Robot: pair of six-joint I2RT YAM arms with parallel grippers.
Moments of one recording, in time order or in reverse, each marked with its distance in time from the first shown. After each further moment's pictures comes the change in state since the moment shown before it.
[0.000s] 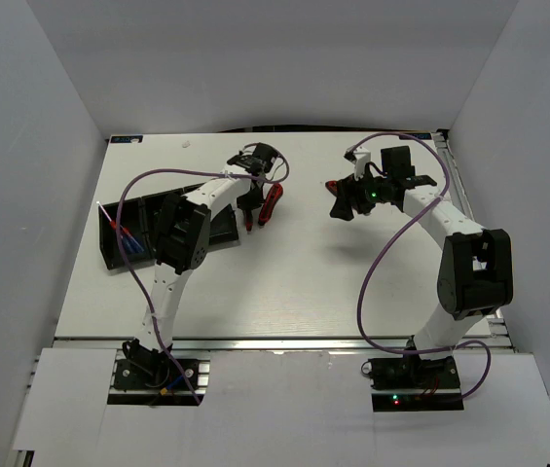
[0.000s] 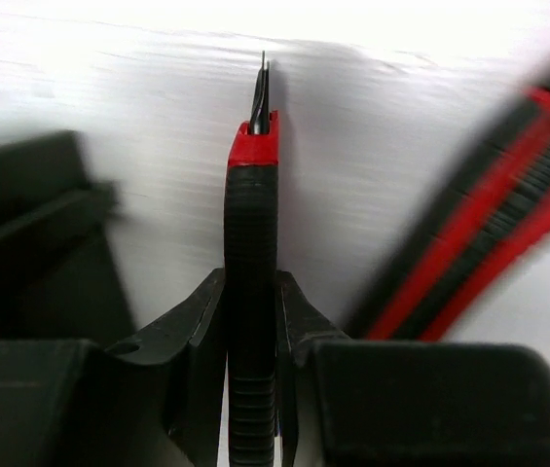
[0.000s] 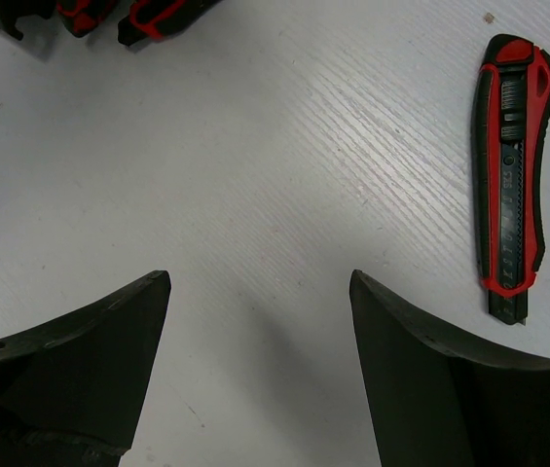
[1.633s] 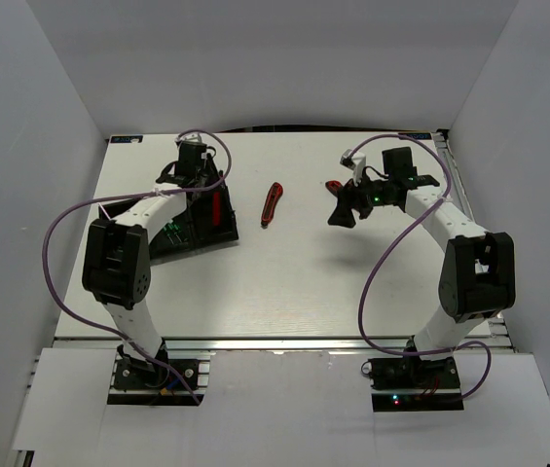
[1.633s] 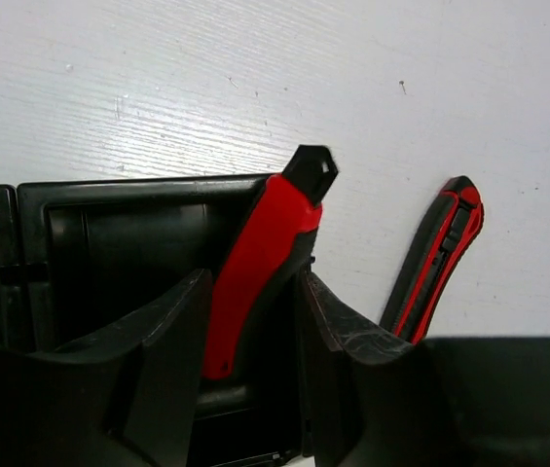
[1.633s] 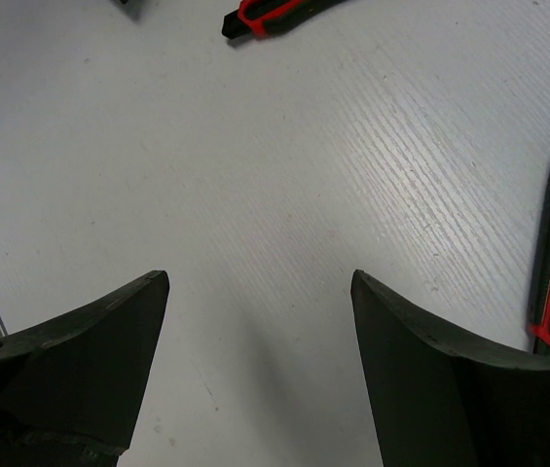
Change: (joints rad) left arm 0.249 -0.555 -0.655 0.594 0.254 0.019; right arm -0.005 -0.022 0.000 -0.080 -0.178 -0.158
